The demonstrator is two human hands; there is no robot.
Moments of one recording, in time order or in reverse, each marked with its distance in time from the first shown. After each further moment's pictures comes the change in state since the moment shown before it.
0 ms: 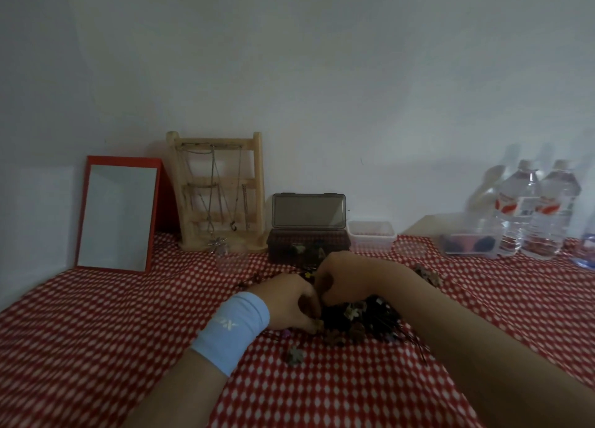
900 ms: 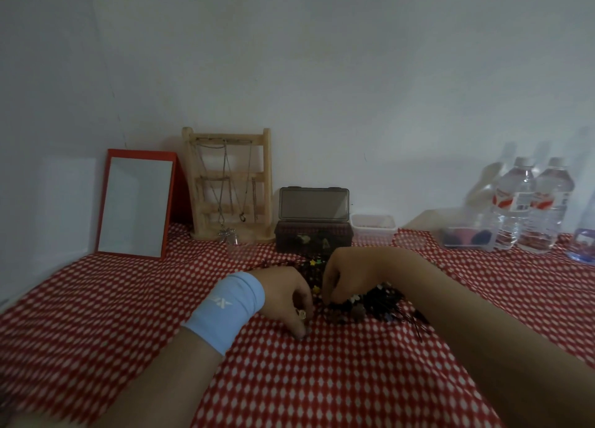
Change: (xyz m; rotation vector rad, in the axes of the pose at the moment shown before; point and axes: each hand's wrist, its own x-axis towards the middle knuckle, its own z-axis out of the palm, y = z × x) left_hand -0.040 0.016 -0.013 0.129 -0.182 -0.021; right_hand -0.029 -0.024 -0.006 0.058 -0.167 -0.001
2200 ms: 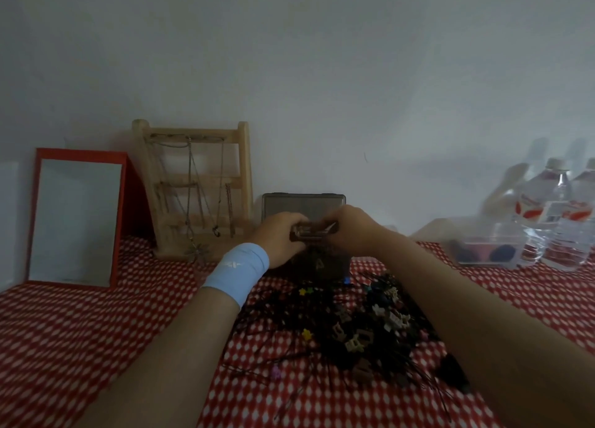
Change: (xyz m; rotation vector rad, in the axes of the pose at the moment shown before) left_hand 0.135 -0.056 -0.069 -0.179 0.626 -0.036; right_hand 0.099 0.088 -0.064 0.042 0.618 0.092
